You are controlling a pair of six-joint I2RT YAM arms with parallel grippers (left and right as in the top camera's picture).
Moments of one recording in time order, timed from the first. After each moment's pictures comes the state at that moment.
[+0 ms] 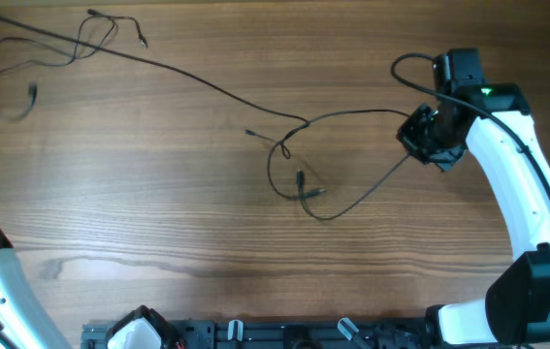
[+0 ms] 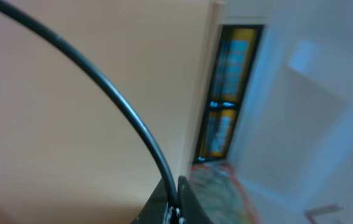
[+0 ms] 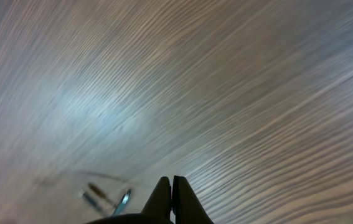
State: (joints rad) left arm 0.64 1.14 1.43 0.15 0.87 -1.89; right arm 0.05 1.62 1.33 -1.10 -0.06 0.82
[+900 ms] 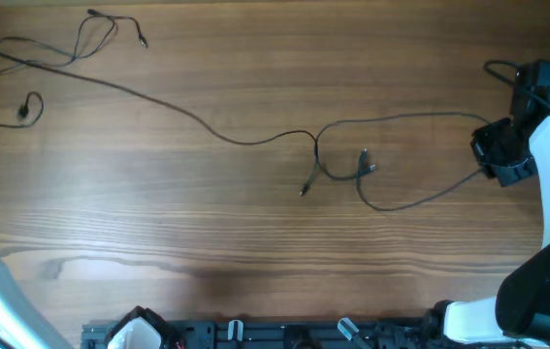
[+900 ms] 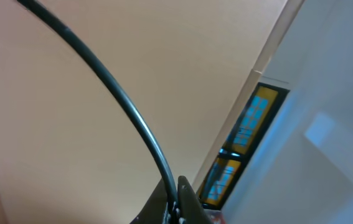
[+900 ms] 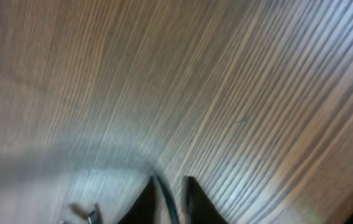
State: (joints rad) left arm 0.77 1.14 1.43 -0.18 0.89 -1.87; right arm -0.27 1.62 1.33 -1.18 0.08 0.90
